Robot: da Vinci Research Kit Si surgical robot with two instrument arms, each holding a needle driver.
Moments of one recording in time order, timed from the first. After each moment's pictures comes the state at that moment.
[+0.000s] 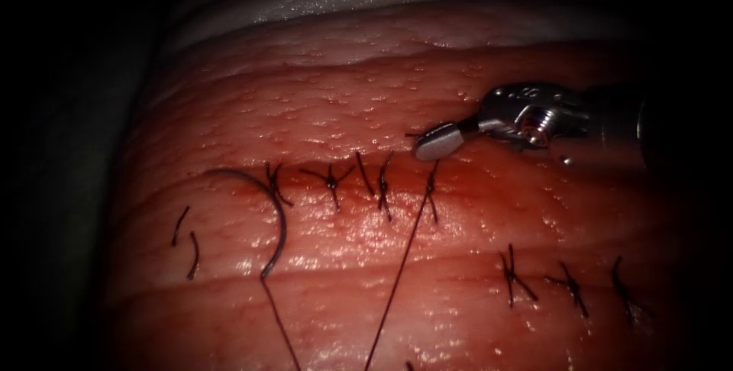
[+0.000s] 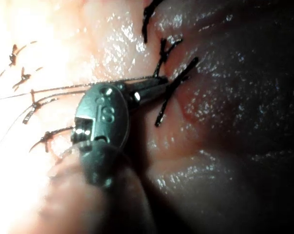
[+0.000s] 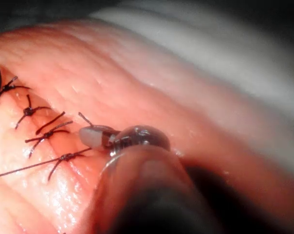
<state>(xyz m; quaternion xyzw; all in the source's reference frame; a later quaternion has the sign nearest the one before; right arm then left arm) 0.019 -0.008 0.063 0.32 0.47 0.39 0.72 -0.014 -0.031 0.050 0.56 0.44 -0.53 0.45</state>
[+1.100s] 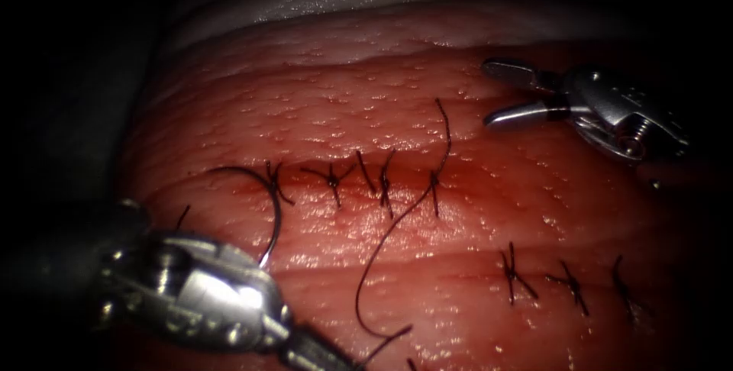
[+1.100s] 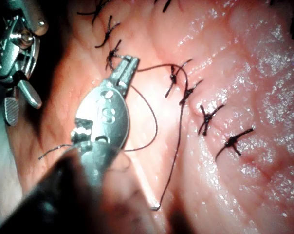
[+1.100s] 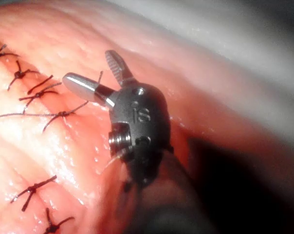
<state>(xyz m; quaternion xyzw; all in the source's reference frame) 0.012 -0.008 0.055 0.08 0.60 0.37 0.71 -0.015 -0.005 0.044 0.64 0.11 -0.72 0.24</state>
